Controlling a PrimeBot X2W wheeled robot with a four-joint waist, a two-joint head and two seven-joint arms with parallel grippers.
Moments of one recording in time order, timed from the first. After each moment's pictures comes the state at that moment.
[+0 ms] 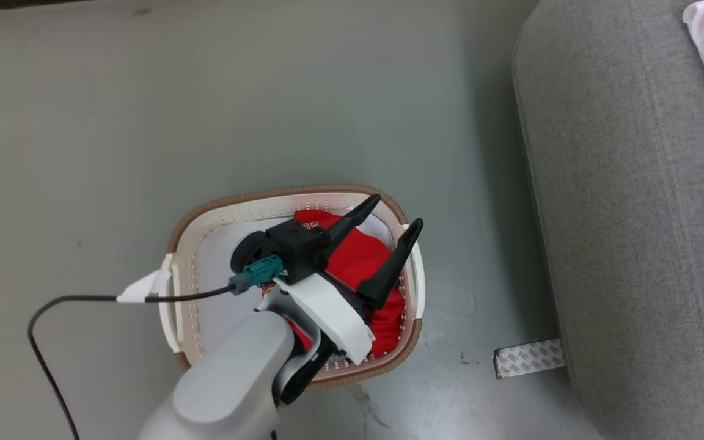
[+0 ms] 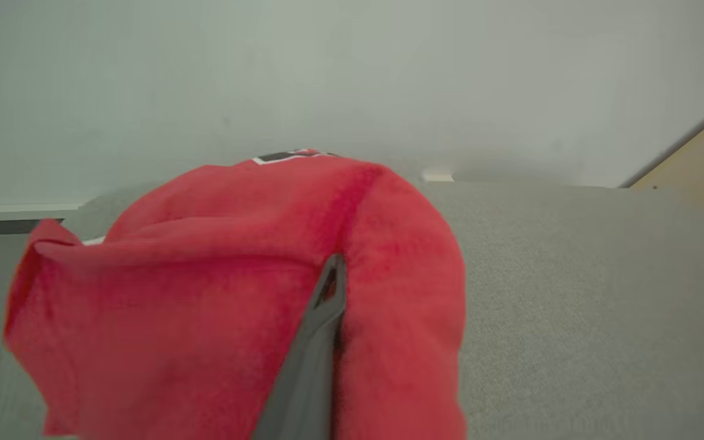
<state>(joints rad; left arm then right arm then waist) -0.70 0.16 -0.76 0.41 -0.54 -0.13 -0.24 -1.12 -0.72 0.48 0.96 0.76 0.13 -0.08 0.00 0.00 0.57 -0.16</state>
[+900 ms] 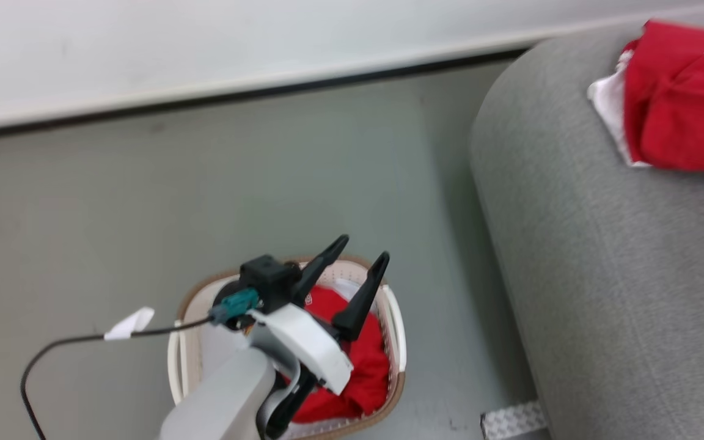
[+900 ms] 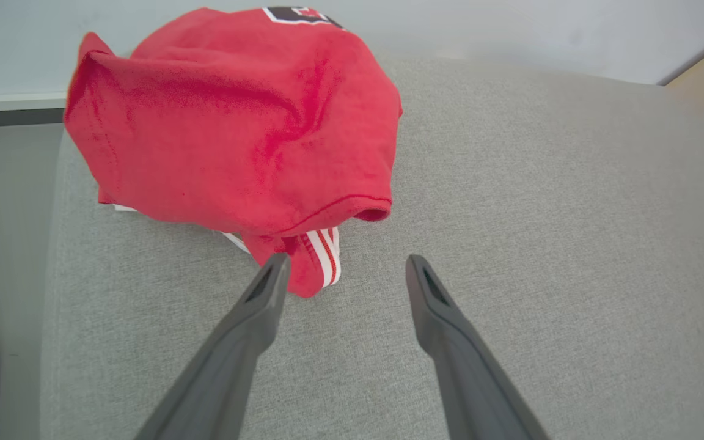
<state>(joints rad) -0.60 0.17 -0.73 0.46 -0.59 -0.11 -0.26 -0.95 -0.72 0.73 0.95 0.93 0.13 0.16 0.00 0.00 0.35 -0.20</state>
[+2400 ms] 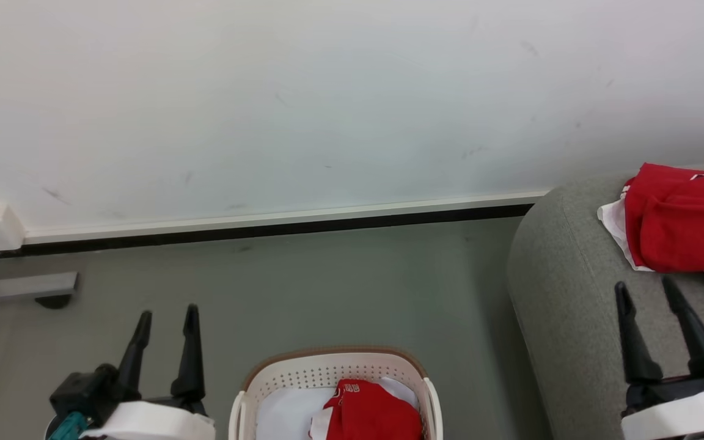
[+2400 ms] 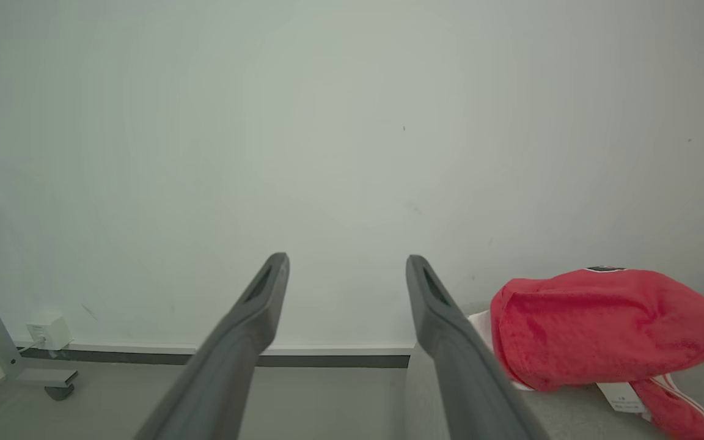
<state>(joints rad) -0.11 0.10 -0.05 0.20 -0.32 -0.04 -0.26 -0.15 -0.25 0.12 0.18 0.44 0.13 -0.26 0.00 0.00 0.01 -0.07</state>
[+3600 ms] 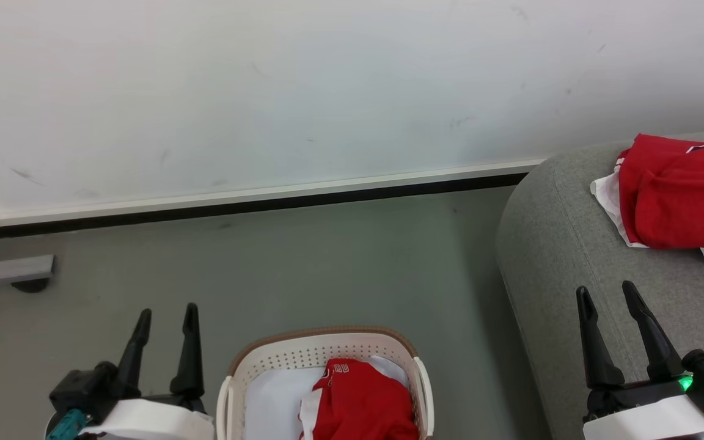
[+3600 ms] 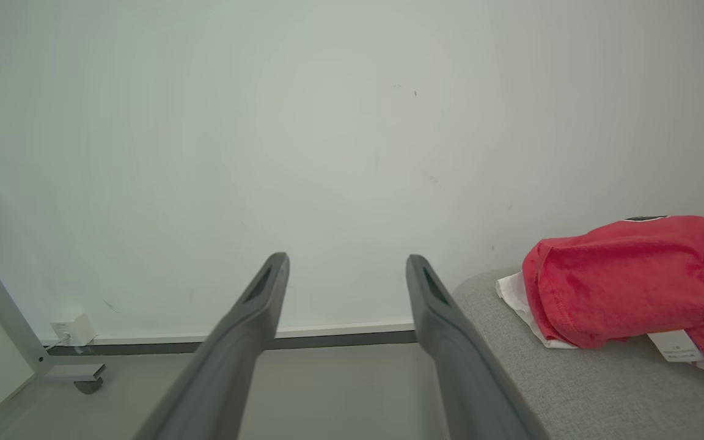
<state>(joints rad) -0.12 0.05 0.03 0.23 -0.25 -0.11 -0.26 -0.12 -0.13 0.14 0.15 0.39 0.13 -0.26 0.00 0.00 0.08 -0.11</state>
